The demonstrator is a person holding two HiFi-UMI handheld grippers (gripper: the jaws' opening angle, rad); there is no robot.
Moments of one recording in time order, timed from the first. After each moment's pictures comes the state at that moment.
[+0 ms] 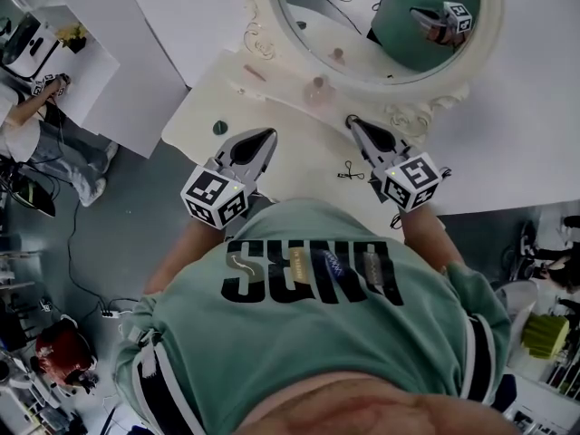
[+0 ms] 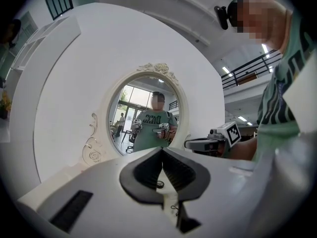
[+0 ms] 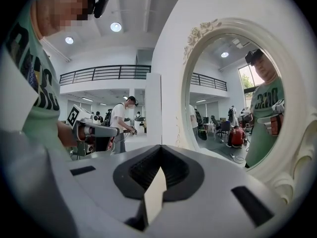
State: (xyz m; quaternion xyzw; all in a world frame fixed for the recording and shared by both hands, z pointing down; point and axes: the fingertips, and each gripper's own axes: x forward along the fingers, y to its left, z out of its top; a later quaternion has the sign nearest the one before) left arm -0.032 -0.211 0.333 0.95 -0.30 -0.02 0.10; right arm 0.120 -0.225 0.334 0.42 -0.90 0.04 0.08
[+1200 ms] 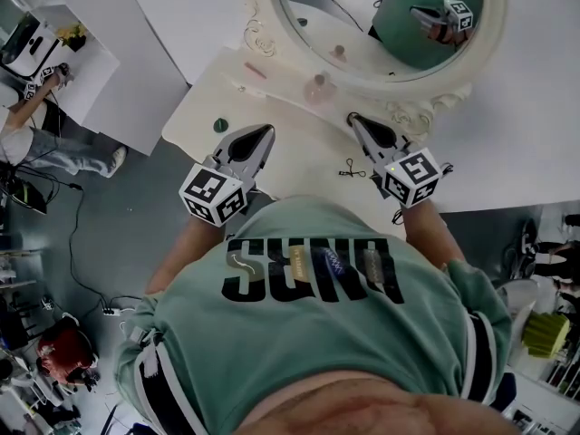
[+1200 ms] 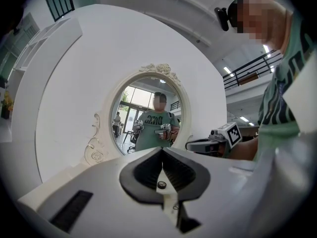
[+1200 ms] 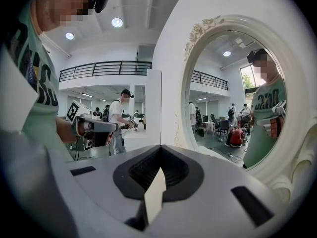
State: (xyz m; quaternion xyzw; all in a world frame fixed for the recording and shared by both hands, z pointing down) left arm -0.039 -0.215 0.331 0.95 -0.31 -0.02 0.10; right arm 0.121 -0.229 0.337 0.42 -0.90 0.03 0.10
